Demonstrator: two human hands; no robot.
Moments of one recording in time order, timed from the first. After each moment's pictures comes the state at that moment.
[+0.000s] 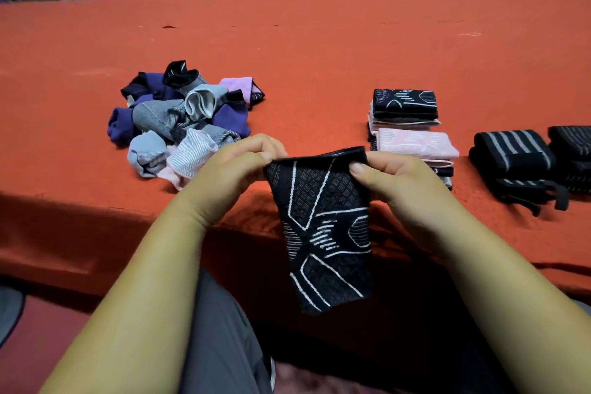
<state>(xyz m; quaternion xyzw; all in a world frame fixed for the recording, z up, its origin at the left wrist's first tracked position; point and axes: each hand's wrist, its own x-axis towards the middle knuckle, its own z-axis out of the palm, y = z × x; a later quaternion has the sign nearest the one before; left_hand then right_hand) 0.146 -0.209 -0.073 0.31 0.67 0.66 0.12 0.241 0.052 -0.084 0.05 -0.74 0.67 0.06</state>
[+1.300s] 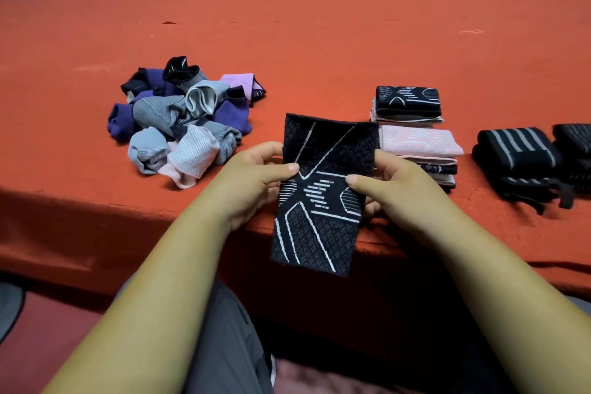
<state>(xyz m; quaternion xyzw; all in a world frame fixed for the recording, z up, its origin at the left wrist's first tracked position) 0.151 -0.189 -0.088 0.13 0.65 0.72 0.20 0.234 0.053 -0.095 0.00 -0.79 0.61 0.05</state>
